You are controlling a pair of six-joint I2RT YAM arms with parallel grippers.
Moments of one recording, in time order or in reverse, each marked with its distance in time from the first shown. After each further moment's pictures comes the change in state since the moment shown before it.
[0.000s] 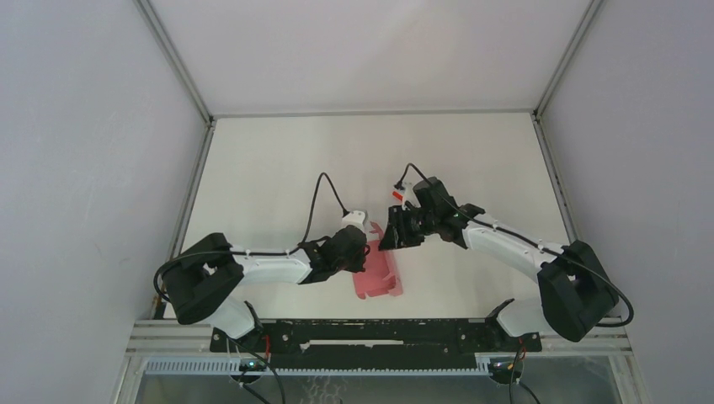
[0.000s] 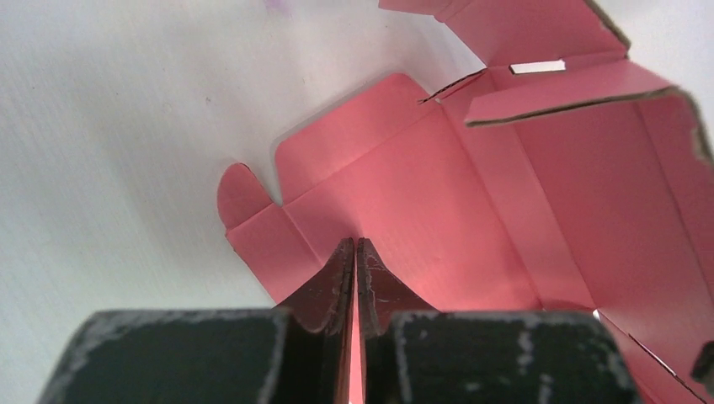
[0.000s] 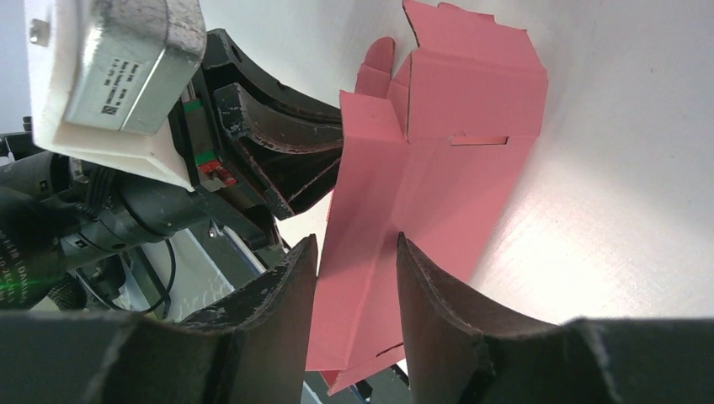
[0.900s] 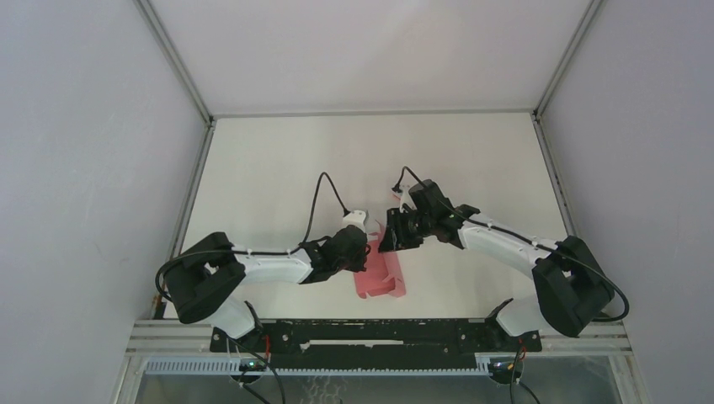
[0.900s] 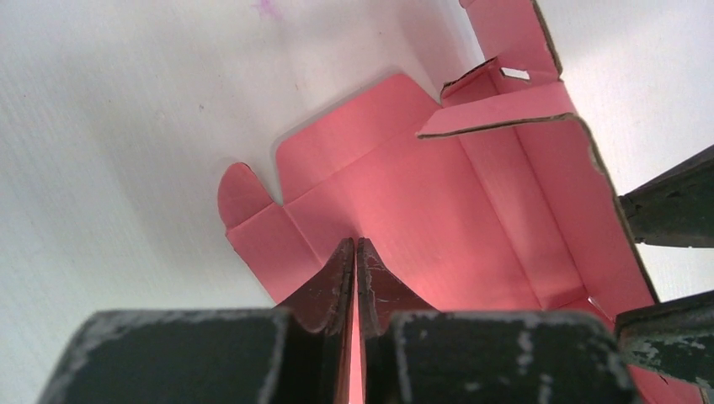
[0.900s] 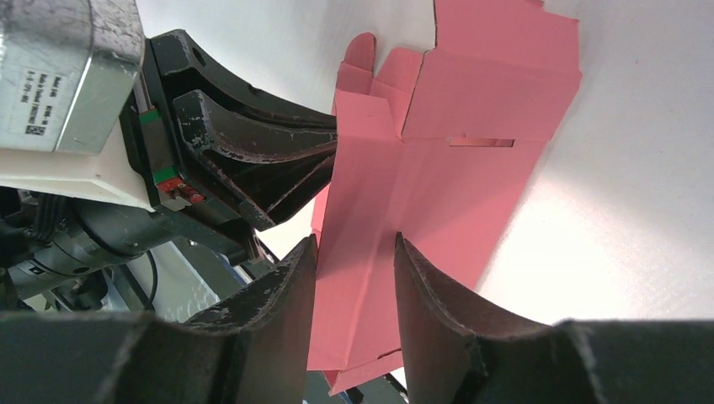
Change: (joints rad) left arm 0.000 0.011 0.002 0.018 0.004 0.000; right arm 0.024 0.040 0.000 0.001 0.053 -0.002
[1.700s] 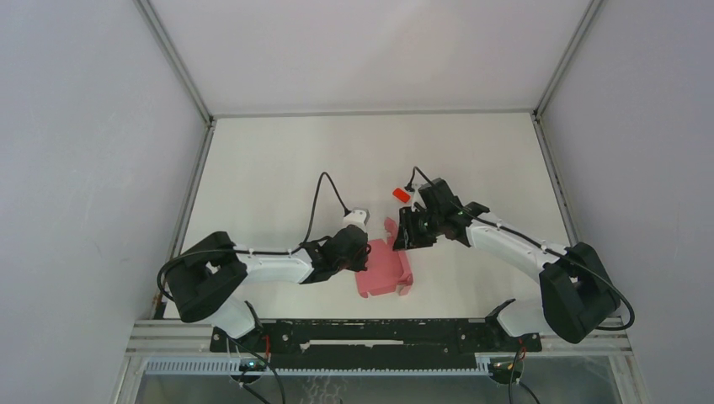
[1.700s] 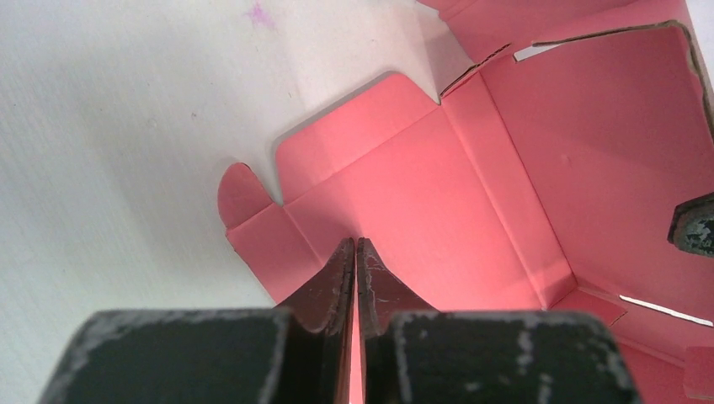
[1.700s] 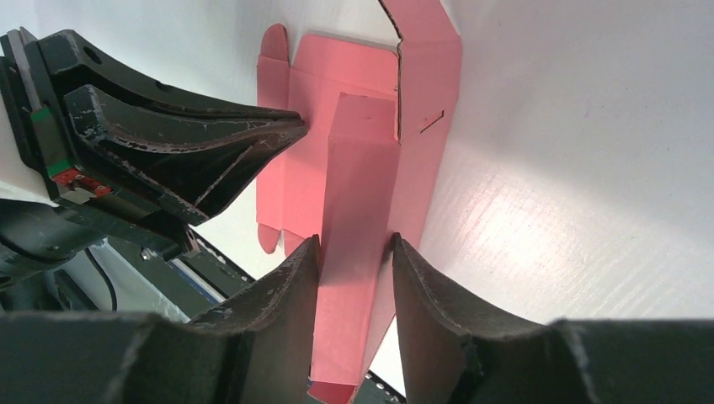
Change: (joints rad) left arm 0.000 0.010 0.000 0.022 0.004 0.000; right arm -0.071 -0.046 0.000 -0.131 0.084 -0.053
